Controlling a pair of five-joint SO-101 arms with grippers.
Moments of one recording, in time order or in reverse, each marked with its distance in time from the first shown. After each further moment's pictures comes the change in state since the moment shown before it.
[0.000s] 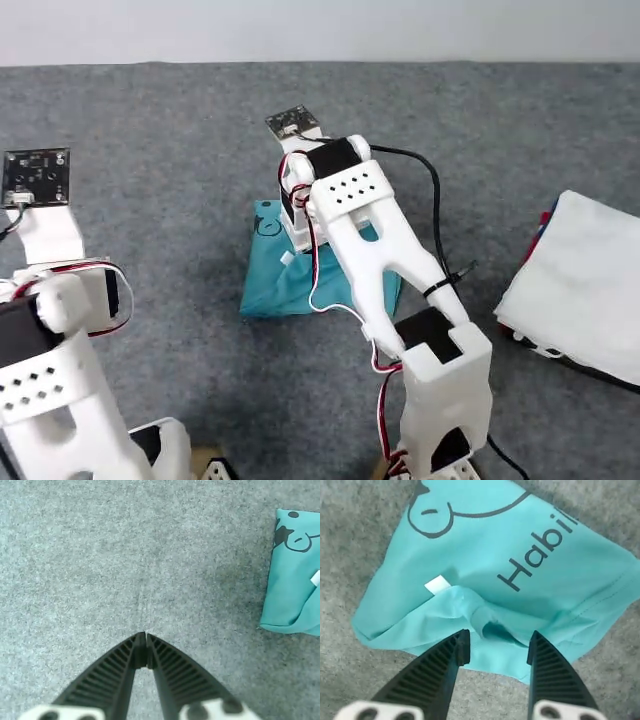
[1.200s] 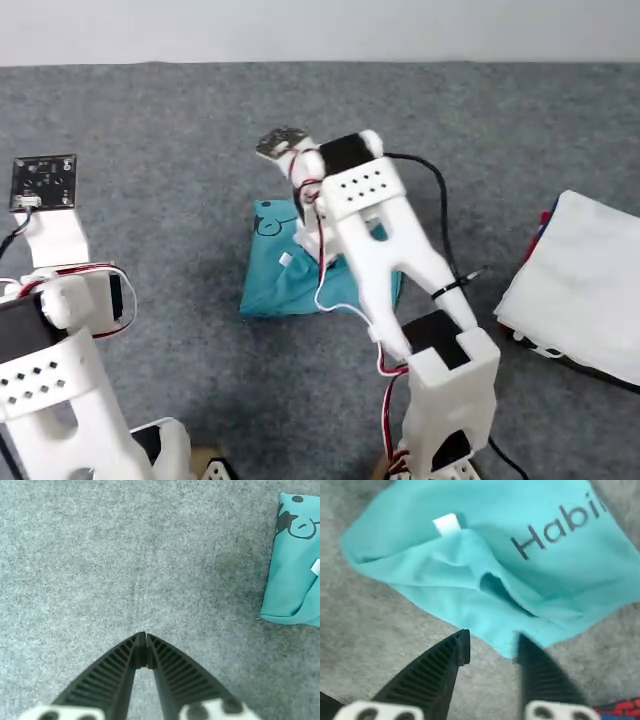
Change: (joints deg) left arm 0.0 0.0 3.1 0.0 0.0; right arm 0.8 -2.6 0.0 8.4 18.8
